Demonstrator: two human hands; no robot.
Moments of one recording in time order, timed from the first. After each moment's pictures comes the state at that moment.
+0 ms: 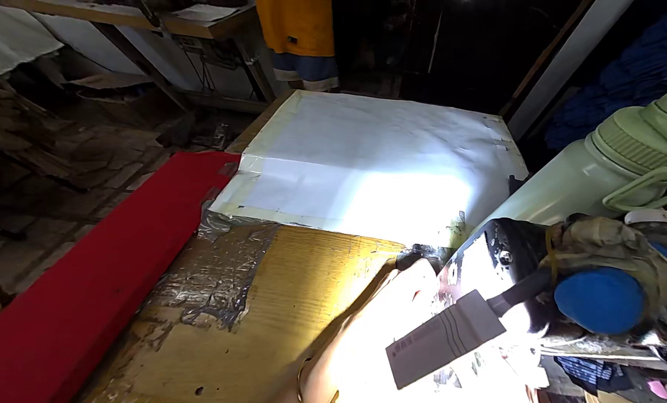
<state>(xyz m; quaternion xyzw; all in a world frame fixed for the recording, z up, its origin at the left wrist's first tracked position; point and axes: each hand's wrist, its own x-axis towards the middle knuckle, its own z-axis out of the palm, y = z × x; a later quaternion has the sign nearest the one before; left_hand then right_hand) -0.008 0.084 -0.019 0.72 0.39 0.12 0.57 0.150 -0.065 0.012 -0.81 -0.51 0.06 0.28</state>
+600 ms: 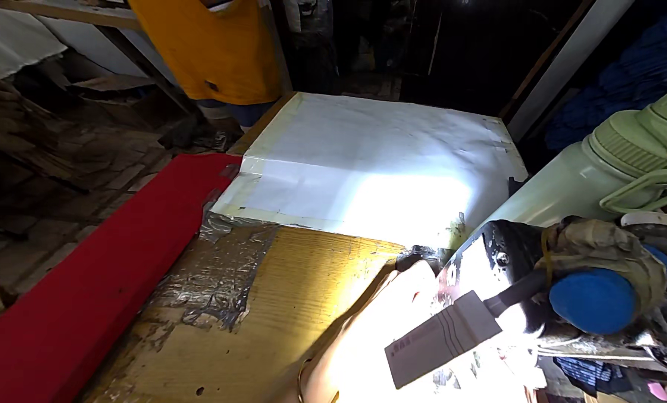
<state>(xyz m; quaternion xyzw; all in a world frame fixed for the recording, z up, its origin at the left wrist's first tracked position) 0.010 0.082 0.012 0.68 0.43 0.15 0.58 0.153 -0.067 0.005 -0.80 -0.52 0.08 0.29</state>
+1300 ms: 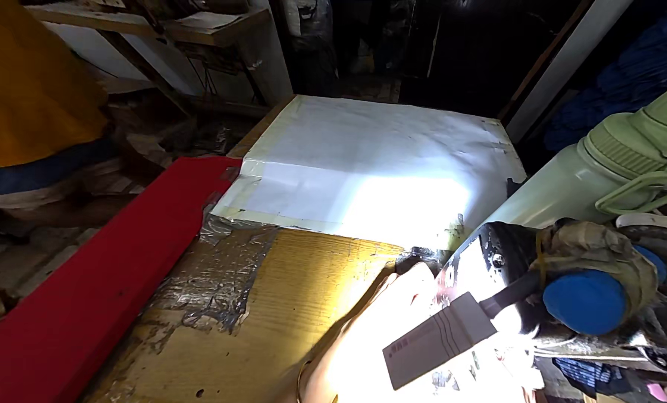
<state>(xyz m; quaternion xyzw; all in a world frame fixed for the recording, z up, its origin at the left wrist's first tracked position) 0.023 0.090 0.019 0.81 0.32 0.22 0.45 0.153 -0.065 0.008 -0.80 -0.53 0.06 0.28</state>
